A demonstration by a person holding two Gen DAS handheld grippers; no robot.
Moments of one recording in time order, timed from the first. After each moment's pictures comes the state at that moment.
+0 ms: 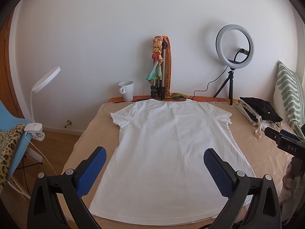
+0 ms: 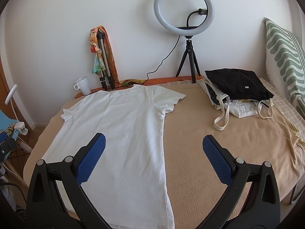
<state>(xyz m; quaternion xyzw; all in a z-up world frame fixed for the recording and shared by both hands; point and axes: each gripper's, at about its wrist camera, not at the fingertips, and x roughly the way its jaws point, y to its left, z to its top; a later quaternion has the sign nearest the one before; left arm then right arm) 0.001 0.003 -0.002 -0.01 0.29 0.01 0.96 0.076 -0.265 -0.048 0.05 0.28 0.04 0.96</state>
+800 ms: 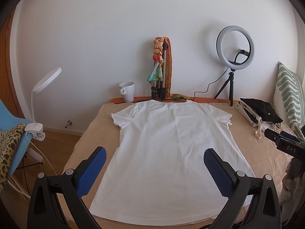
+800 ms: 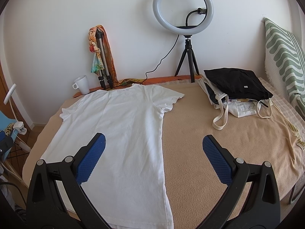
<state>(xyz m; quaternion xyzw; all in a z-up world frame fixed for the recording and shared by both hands) 0.000 0.002 0.001 -0.01 0.29 0.01 0.96 0.076 -0.268 -0.051 0.05 0.28 0.04 0.96</state>
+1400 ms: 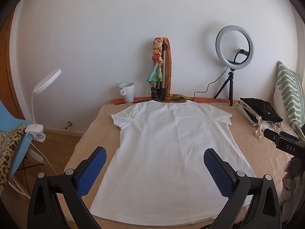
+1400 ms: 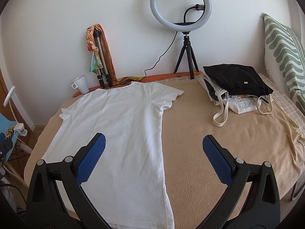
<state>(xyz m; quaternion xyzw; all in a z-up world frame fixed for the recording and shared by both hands) 0.000 0.003 0.003 -0.01 0.29 0.01 0.96 0.077 -0.272 -0.055 0.05 0.29 0.04 0.95</state>
